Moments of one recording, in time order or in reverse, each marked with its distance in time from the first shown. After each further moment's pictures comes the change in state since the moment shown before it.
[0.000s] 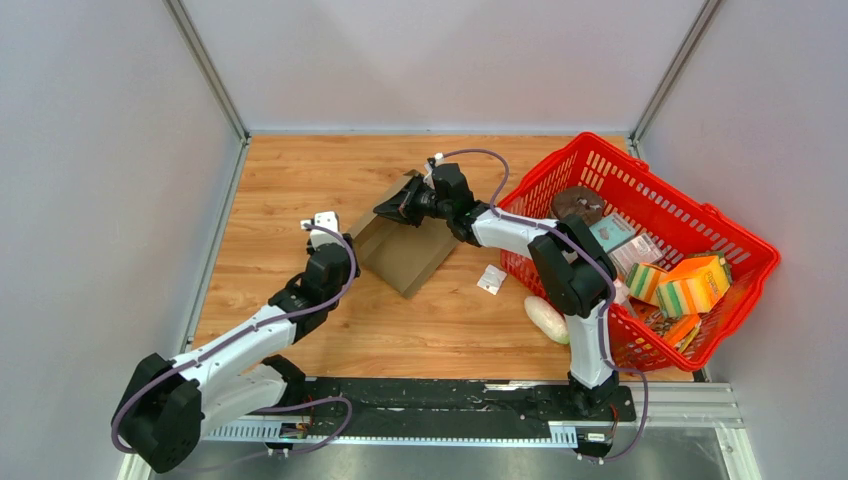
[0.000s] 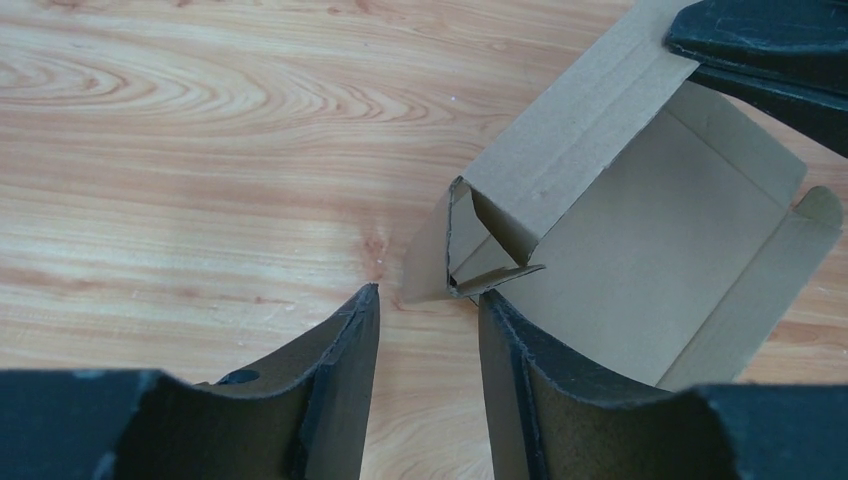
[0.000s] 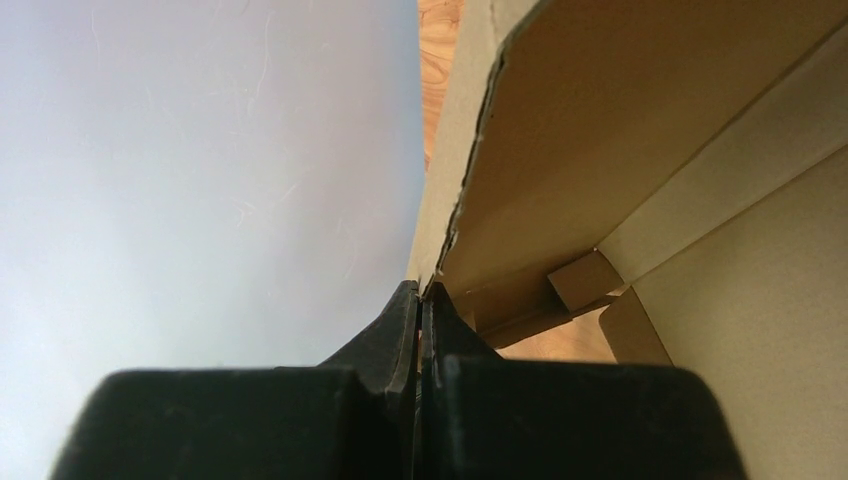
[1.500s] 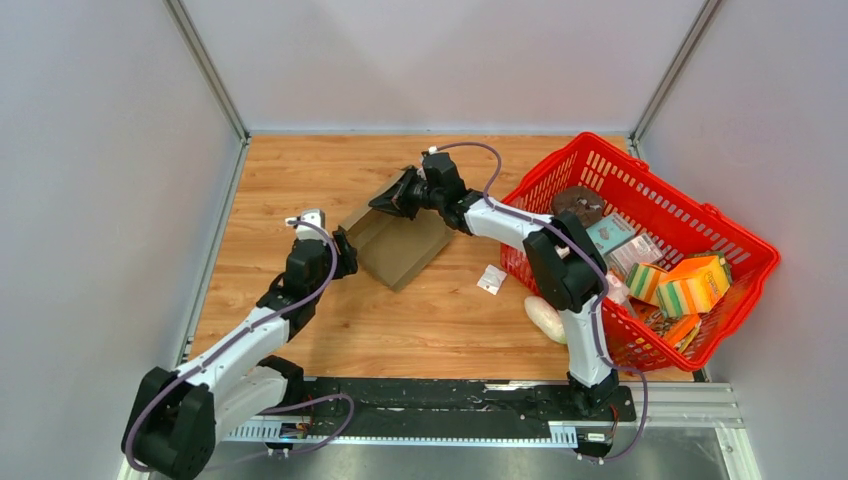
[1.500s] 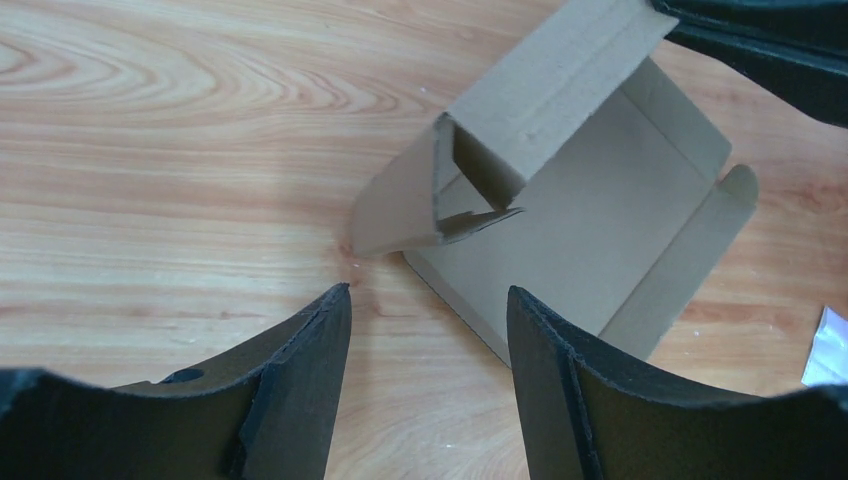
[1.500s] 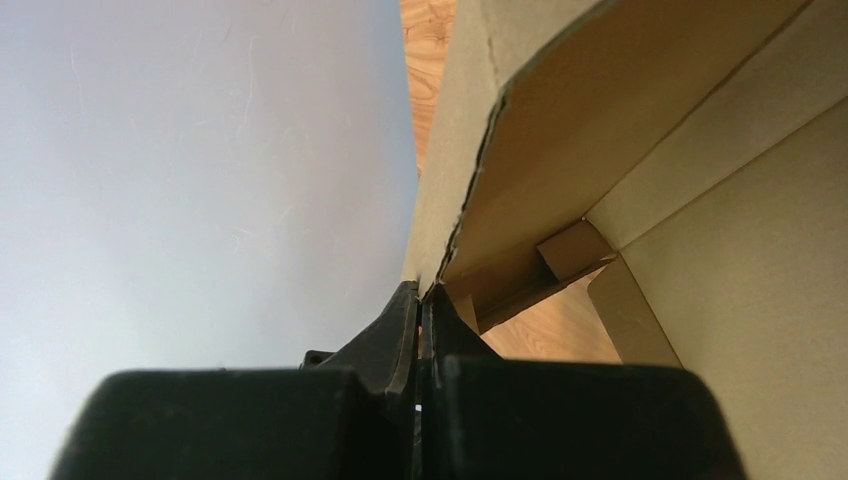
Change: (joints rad) left arm 0.210 -0.054 -0.070 0.085 0.306 -0.013; right arm 0.001 0.066 0.165 -0.167 0.017 0.001
